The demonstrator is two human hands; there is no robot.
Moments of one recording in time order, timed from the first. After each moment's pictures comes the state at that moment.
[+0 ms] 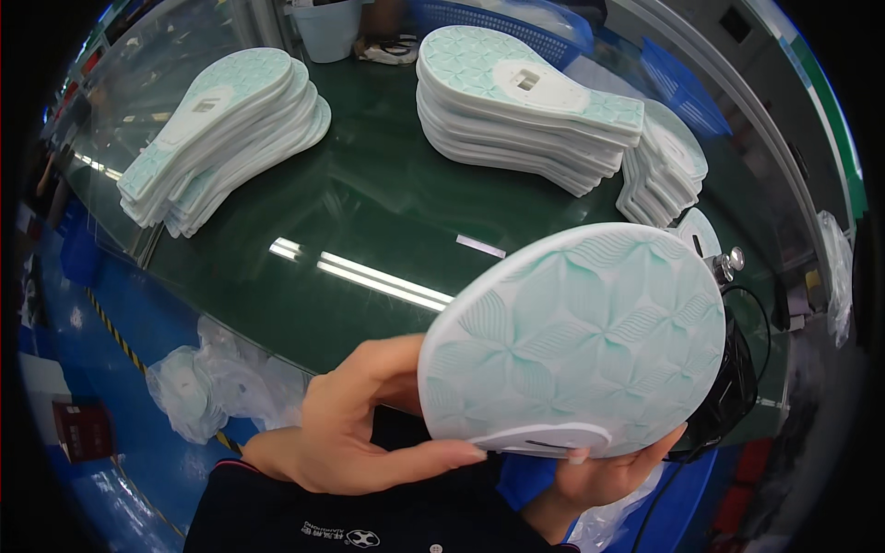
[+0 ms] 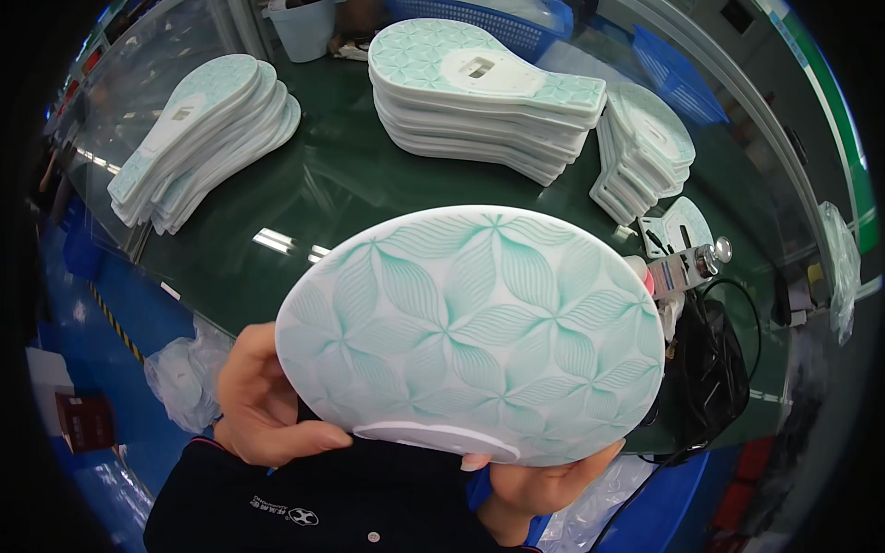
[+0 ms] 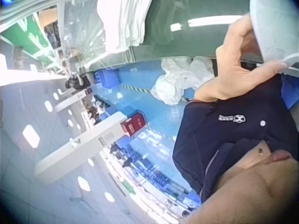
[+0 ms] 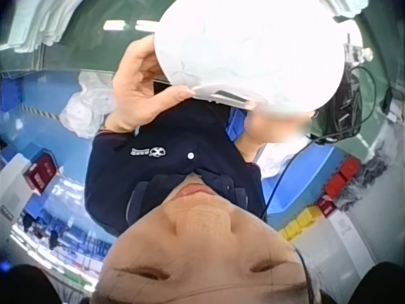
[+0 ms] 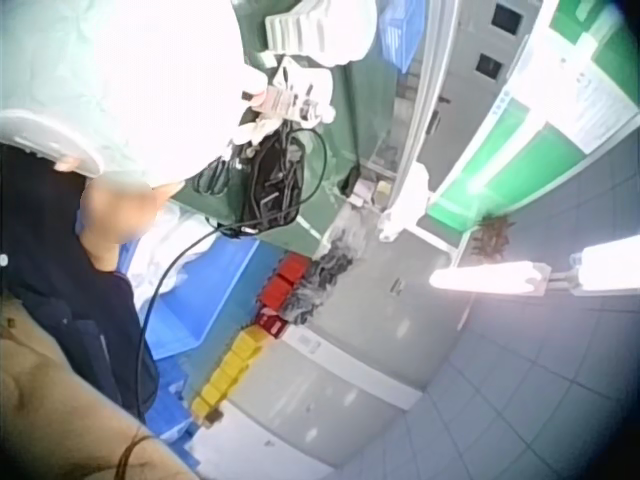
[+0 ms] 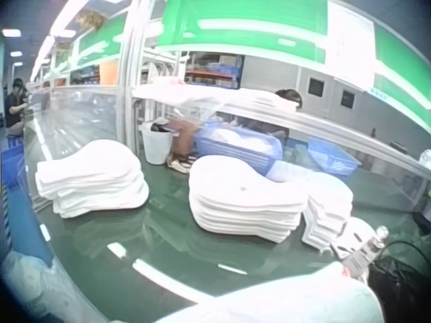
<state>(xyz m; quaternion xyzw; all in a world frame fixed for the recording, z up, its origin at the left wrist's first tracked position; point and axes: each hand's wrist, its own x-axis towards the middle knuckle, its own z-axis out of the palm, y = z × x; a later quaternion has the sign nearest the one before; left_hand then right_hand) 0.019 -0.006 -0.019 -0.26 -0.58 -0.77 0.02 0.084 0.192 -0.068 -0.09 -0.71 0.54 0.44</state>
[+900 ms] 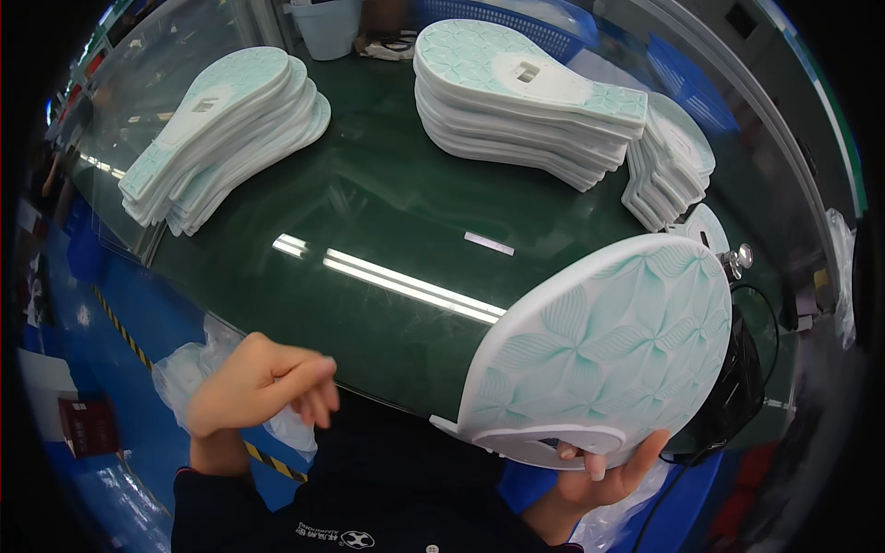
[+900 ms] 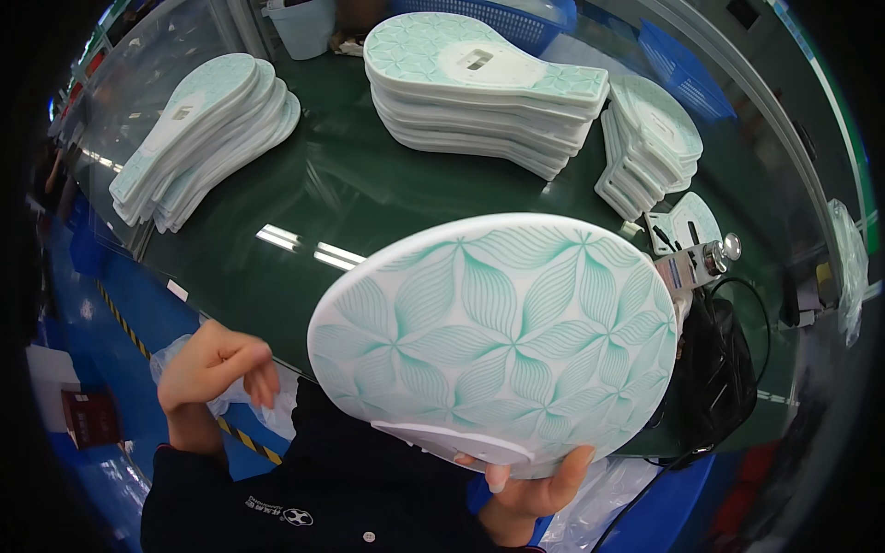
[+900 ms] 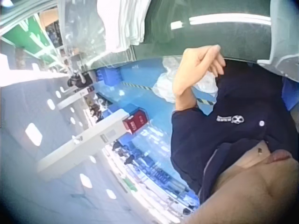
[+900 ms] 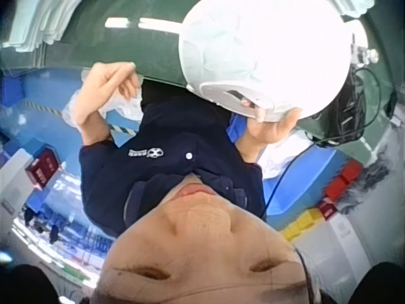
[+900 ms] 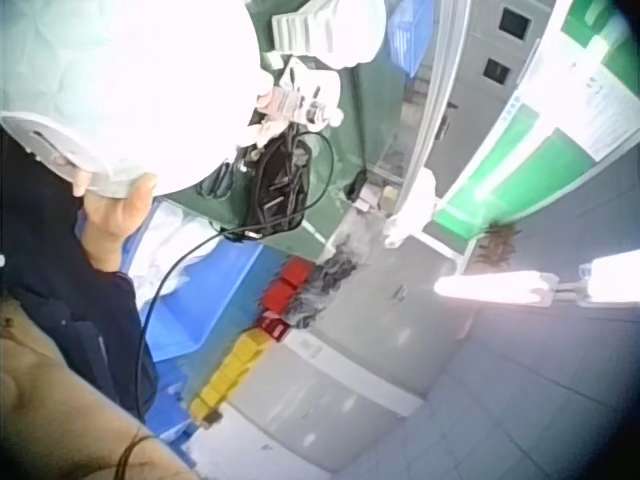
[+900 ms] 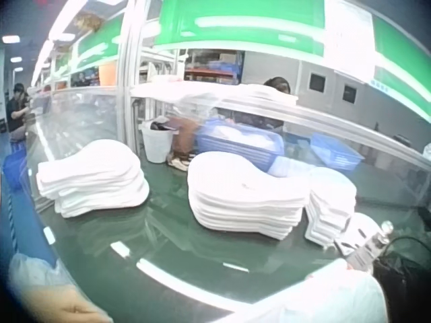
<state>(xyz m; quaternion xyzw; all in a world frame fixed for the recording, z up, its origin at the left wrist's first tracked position) 0.004 -0.088 -0.016 -0.08 -0.79 -0.50 -0.35 0.089 0.203 -0.059 0.05 -0.40 0.90 0.16</state>
